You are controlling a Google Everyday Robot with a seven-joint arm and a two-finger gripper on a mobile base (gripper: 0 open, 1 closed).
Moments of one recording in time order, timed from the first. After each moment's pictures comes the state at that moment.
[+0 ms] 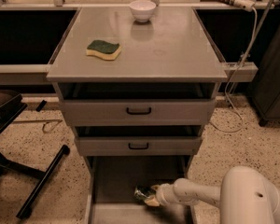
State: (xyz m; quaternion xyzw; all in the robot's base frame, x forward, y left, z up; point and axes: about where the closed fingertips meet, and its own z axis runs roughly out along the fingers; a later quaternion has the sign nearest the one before) arm 0.537 -0.068 0.144 -0.50 0.80 0.19 0.28
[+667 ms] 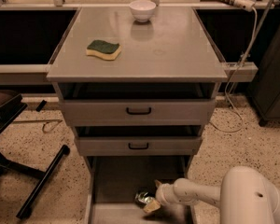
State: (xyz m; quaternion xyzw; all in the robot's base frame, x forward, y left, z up) arm 0.537 -0.068 0.144 -0.50 0.80 0.19 0.28
